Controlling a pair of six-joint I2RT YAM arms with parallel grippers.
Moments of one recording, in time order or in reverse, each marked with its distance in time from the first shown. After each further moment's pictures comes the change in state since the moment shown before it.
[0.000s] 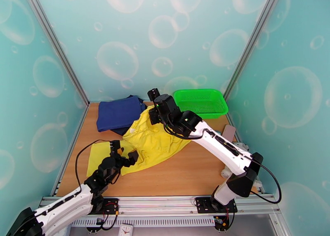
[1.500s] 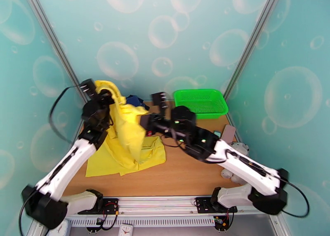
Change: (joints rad) left arm 0.236 0.682 1.123 -0.011 -0.174 0.360; right arm -0.048 -0.479 -0.516 0.525 -0.288 0.461
